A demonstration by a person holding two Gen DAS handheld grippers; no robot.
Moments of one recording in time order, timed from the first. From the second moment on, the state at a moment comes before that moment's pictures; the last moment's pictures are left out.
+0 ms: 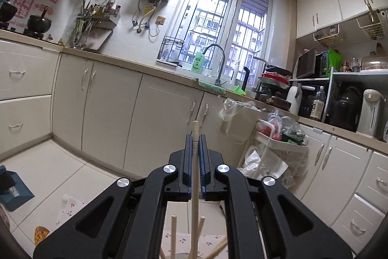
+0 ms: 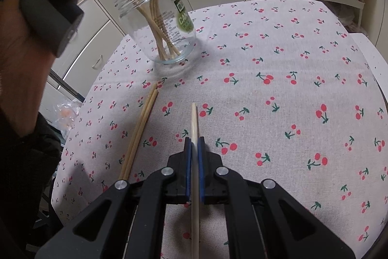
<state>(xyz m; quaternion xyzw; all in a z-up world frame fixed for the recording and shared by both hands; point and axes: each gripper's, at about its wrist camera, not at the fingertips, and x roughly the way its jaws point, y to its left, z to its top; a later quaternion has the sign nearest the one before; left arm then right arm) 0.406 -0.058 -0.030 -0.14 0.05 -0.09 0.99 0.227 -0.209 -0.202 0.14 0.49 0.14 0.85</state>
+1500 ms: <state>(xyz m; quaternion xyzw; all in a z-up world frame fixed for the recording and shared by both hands) 0.411 -0.058 -0.053 -0.14 0.03 -0.08 0.99 0.229 -0.212 -0.200 0.17 0.50 0.15 0.84</state>
